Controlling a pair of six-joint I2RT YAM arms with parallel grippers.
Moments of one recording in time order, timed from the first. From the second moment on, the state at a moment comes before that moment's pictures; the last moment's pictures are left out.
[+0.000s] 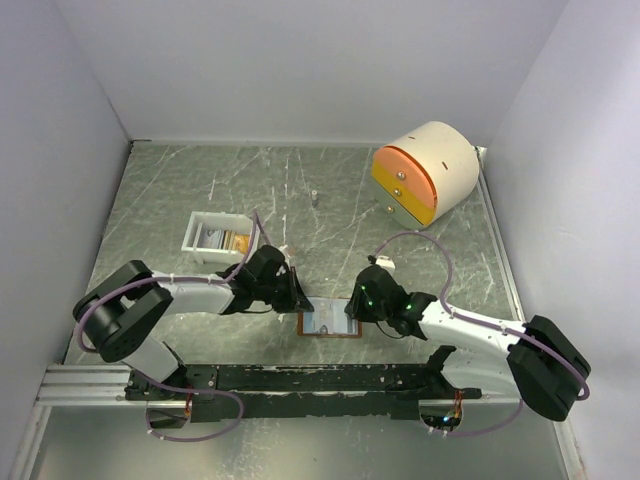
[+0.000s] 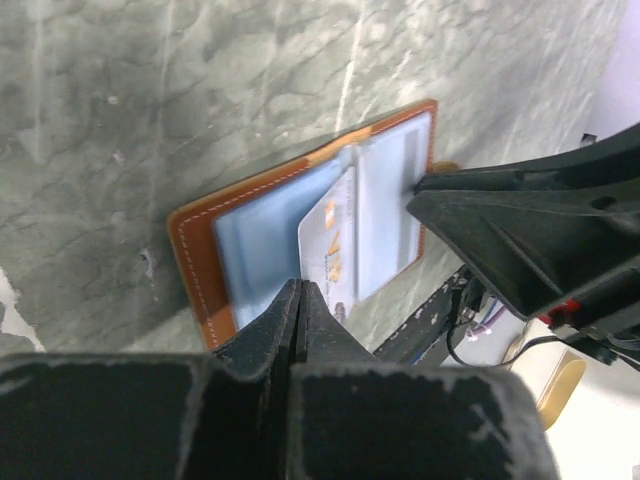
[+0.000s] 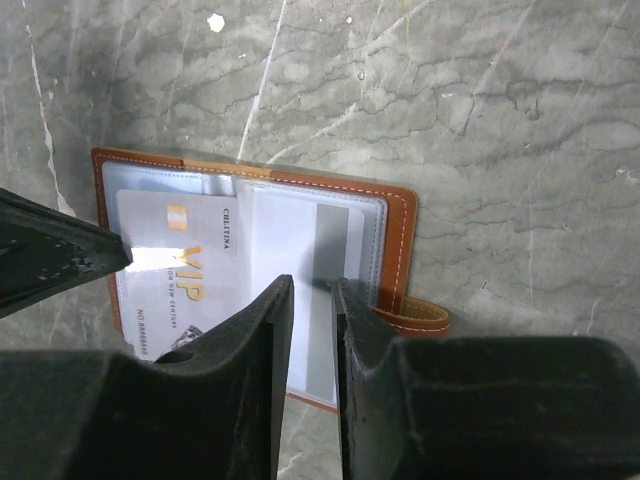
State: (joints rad) left arm -0.82 1.54 0.58 0.22 0.31 -0.98; right arm 0.82 1.12 0.40 -0.16 0.14 0.84
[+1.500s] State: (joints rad) left arm -0.85 1.56 0.57 0.24 0.31 -0.98; right arm 0.82 1.17 0.32 0.08 -0.06 0.94
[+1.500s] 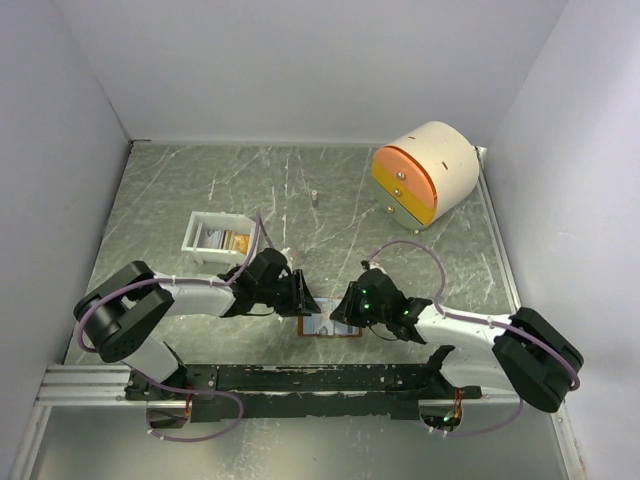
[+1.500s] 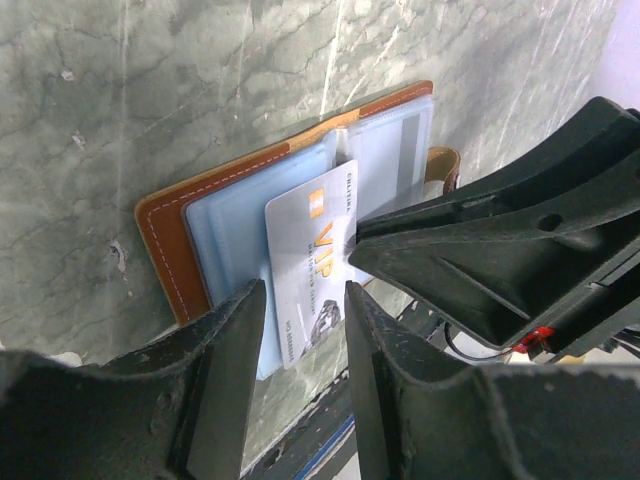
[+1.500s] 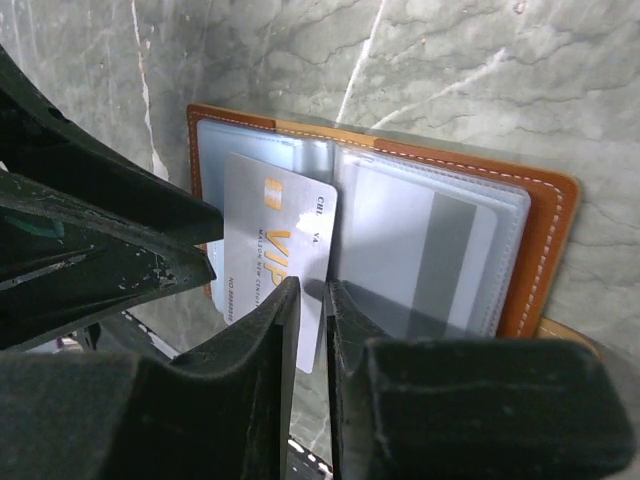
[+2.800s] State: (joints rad) left arm -0.86 1.57 0.57 0.31 0.35 -1.03; right arm 0.82 1.05 0.40 -0.16 0.11 0.85
